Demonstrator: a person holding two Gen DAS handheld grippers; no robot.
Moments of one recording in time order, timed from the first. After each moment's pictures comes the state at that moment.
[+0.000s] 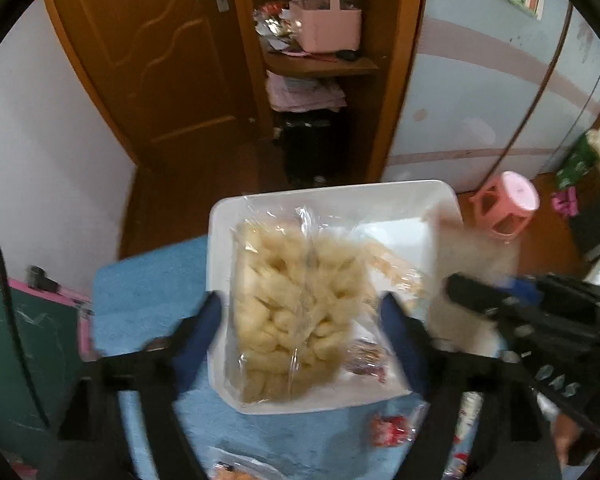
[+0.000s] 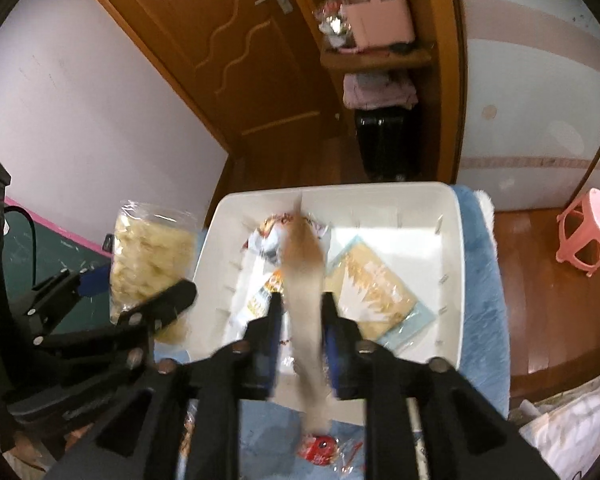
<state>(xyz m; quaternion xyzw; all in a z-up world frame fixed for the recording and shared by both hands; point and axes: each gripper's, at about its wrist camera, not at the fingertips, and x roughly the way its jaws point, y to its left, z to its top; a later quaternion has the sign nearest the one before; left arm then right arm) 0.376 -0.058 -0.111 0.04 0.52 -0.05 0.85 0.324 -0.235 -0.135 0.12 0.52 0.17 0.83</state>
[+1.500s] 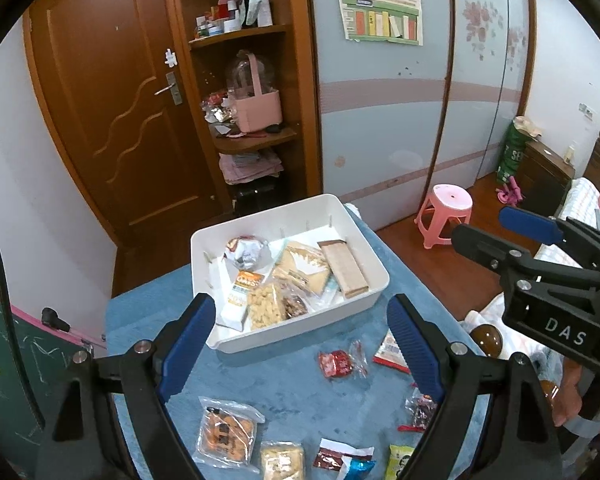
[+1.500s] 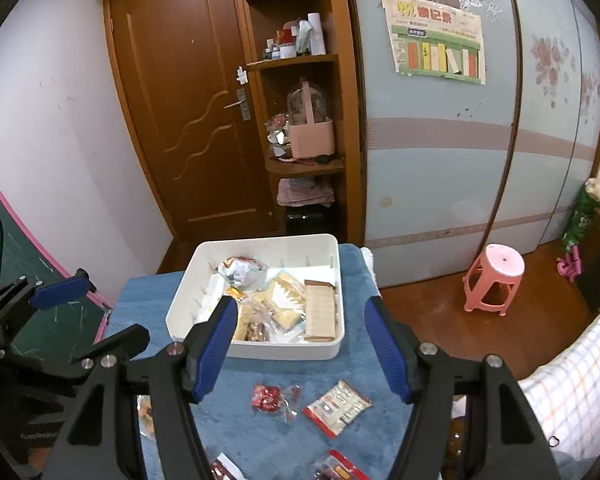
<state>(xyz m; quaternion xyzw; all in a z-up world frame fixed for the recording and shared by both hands) 0.159 -0.082 -0.021 0.10 0.38 -0.16 0.90 0.102 -0.274 -0.031 0.06 0.34 0.02 0.94</state>
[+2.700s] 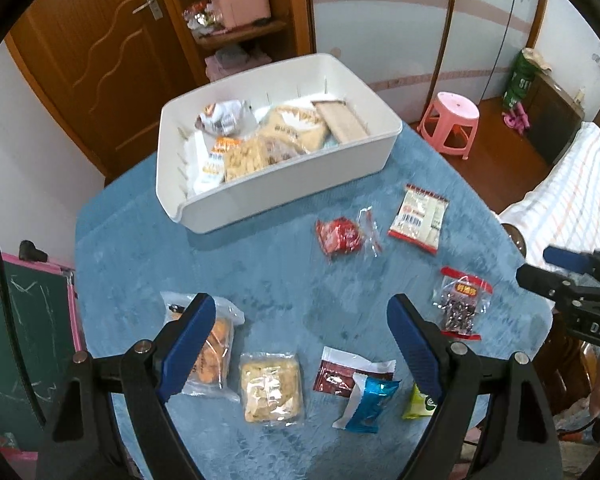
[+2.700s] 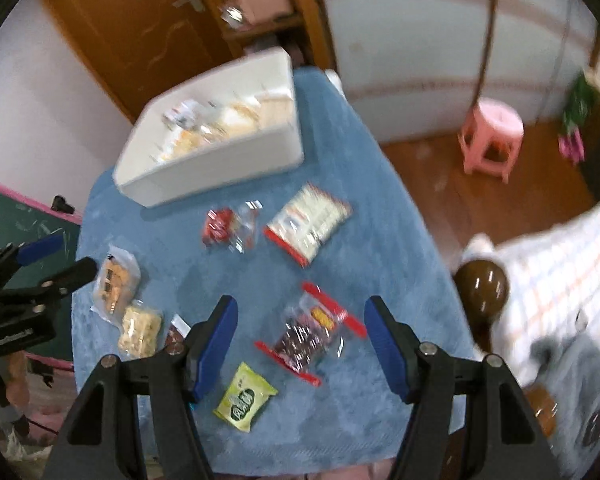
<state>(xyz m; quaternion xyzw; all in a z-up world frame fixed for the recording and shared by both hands) 0.131 -0.072 -0.161 0.13 0.52 -0.15 0.83 0.040 -0.314 -0.196 0.14 0.54 0.01 0.83</state>
